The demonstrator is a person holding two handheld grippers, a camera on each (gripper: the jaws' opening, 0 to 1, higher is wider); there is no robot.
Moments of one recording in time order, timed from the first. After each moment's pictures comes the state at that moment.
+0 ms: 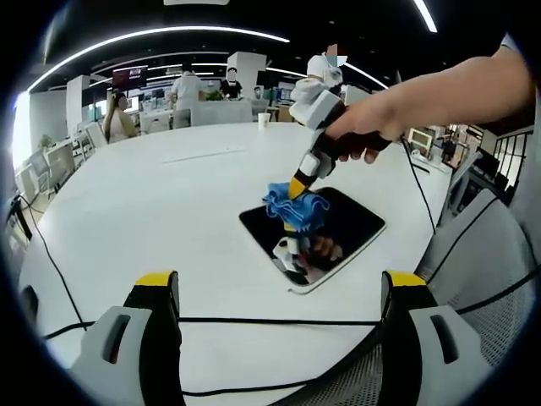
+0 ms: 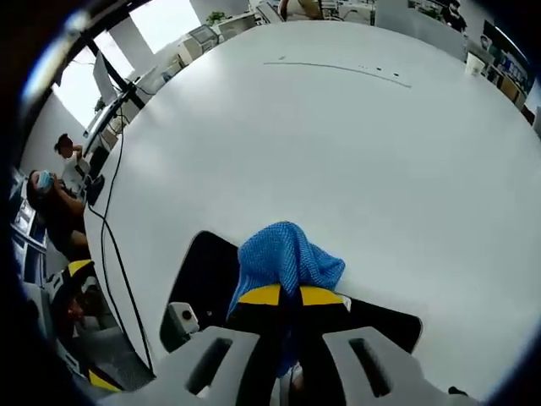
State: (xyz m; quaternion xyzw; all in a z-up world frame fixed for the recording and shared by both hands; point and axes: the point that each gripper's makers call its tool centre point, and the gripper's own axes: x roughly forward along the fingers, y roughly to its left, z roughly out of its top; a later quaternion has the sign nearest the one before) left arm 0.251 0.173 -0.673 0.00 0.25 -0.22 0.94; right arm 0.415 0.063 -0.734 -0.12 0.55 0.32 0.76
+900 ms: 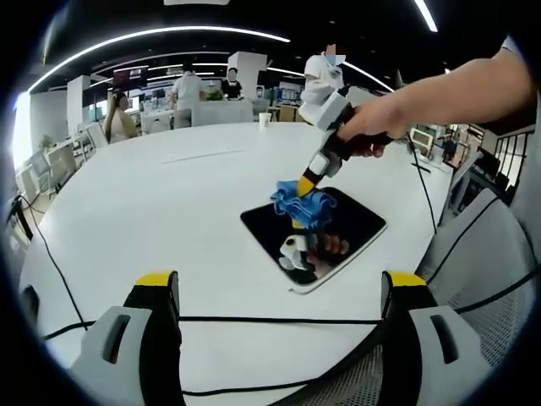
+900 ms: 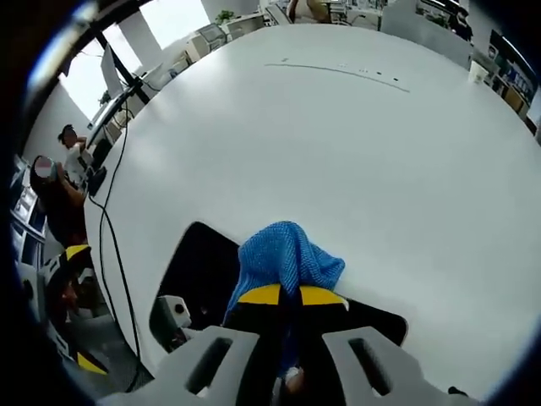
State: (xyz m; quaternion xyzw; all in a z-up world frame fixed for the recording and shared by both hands) left arm 0.251 0.174 -0.673 0.00 0.25 -0.21 0.94; right arm 0.423 0.043 -0.737 -0.11 0.54 0.31 0.77
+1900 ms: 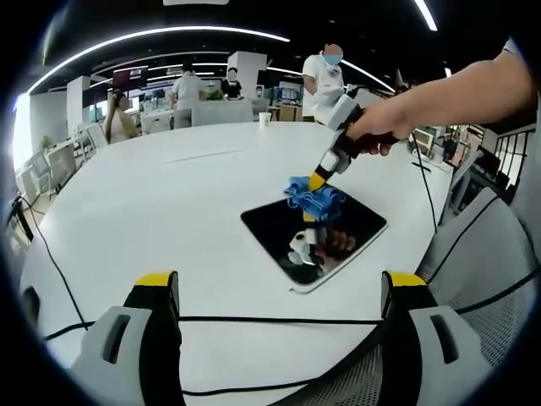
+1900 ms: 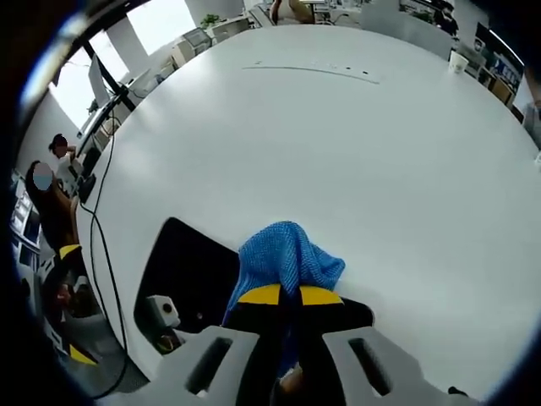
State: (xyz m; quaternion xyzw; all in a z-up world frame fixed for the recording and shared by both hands) left arm 0.251 0.174 -0.673 0.00 0.25 -0.21 0.94; right arm 0.428 0.016 -0.736 -0.11 0.54 0.29 0.78
